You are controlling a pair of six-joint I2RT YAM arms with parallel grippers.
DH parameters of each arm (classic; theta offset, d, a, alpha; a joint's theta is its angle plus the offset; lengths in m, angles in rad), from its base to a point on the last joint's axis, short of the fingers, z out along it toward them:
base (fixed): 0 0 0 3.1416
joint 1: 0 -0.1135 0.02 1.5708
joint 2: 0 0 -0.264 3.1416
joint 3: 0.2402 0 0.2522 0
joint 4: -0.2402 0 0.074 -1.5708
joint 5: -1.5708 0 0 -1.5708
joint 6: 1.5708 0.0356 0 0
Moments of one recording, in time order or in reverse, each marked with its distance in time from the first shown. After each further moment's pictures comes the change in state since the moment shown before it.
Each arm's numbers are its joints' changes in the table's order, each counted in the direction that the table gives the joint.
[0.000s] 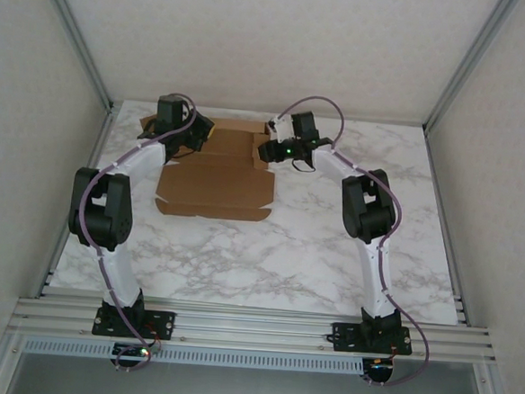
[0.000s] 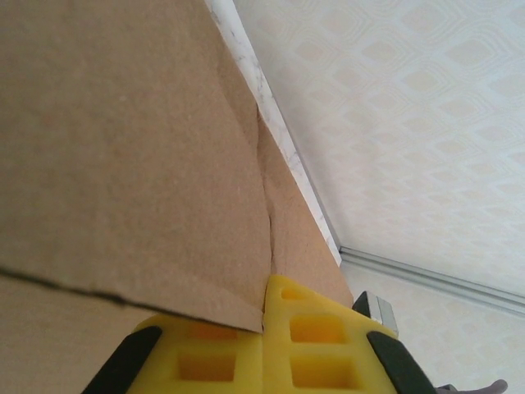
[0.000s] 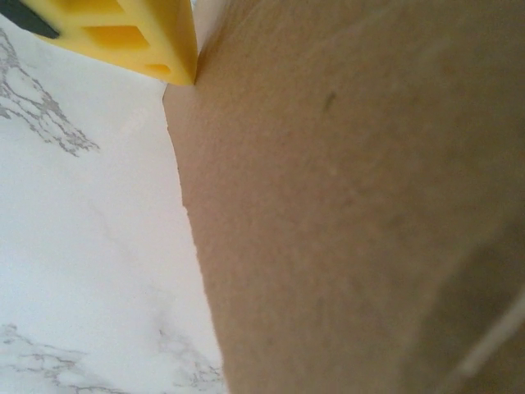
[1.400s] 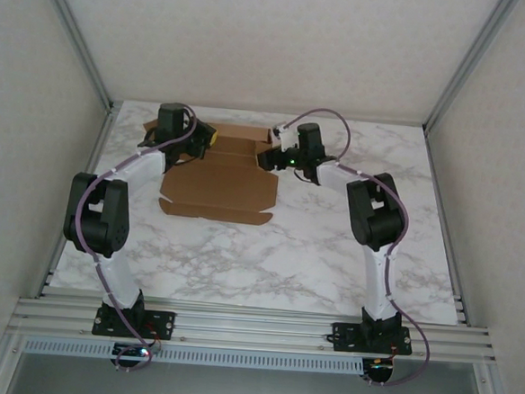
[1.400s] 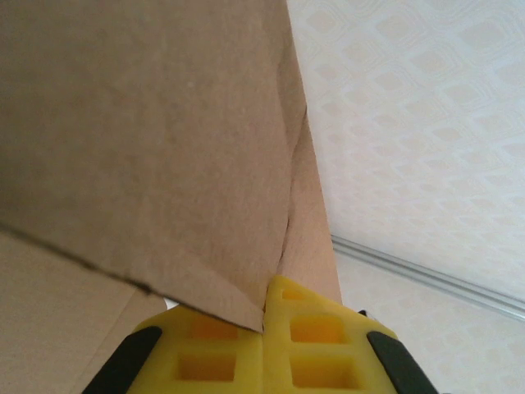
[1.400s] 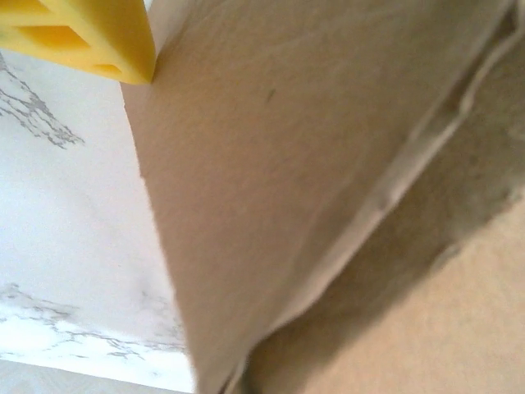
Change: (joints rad) left arm 0.017 -0.060 -0.111 0.055 -0.028 -0.108; right arm 0.015 -0.132 -0.317 0.360 0.076 0.025
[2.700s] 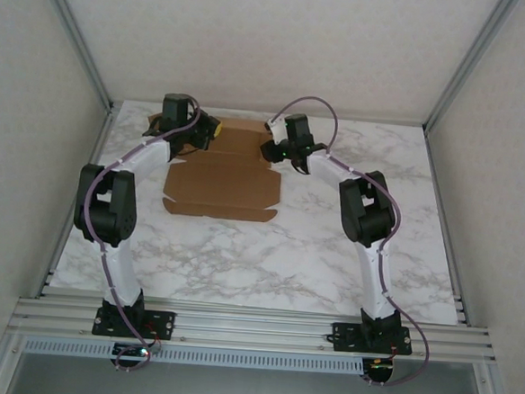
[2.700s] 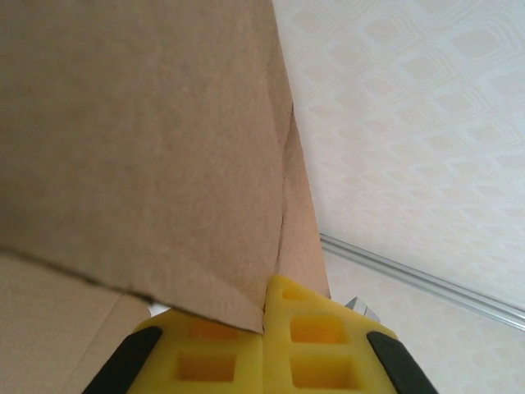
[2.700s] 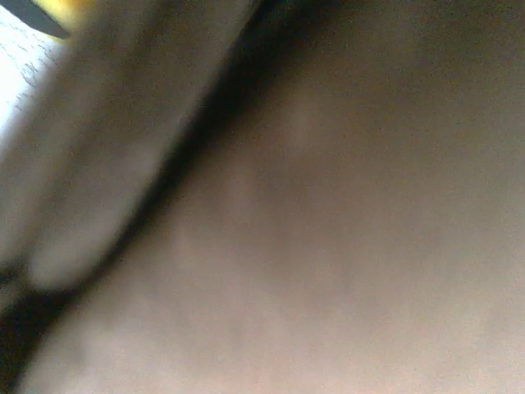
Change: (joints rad) left arm 0.001 0.109 0.165 -0.058 -0.026 -0.023; right arm -0.059 0.100 0.254 -0.261 -0.372 -0.158
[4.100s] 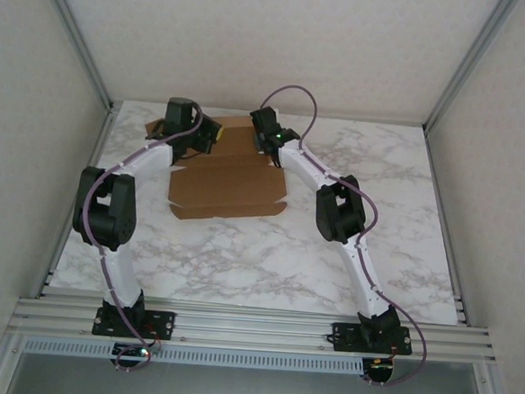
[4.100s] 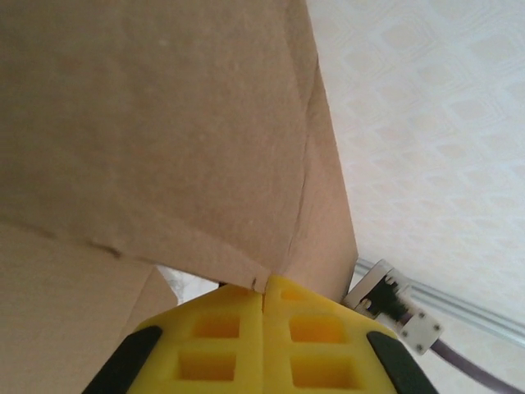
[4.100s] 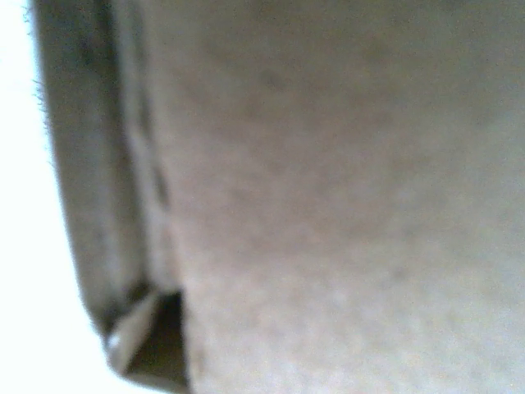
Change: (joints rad) left arm 0.032 -0.044 -0.060 -0.012 0.060 -0.014; right arm -0.127 0.233 0.503 -0.431 -0.594 0.388
